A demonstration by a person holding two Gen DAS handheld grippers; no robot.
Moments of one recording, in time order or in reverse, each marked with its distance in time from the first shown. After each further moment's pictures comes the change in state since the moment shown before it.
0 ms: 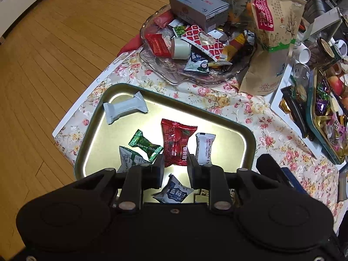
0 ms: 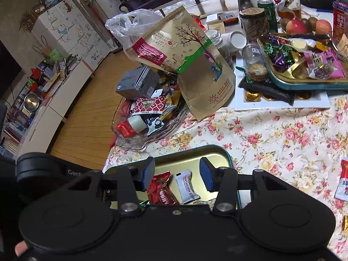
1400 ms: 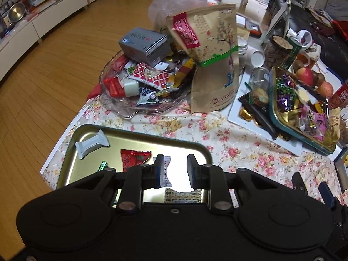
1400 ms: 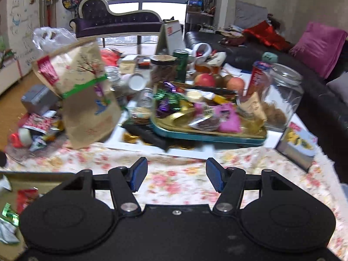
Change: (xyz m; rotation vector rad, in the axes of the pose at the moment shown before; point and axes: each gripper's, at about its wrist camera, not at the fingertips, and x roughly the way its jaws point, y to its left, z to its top) left arm -0.028 -0.094 -0.034 0.186 -0.239 -0.001; right arm -0.022 -0.094 -0.004 -0.191 -0.260 -0.530
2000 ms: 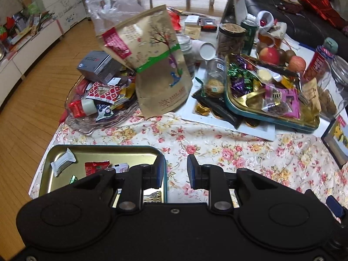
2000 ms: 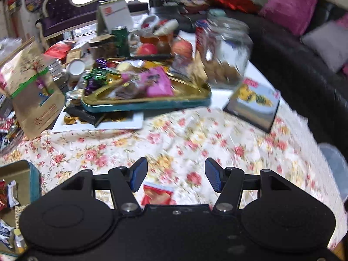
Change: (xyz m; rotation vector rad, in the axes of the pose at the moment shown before) left arm -0.002 -0.100 -0.028 0.196 -0.066 0.006; right arm 0.011 -0.132 -0.028 0.188 0.161 -0.044
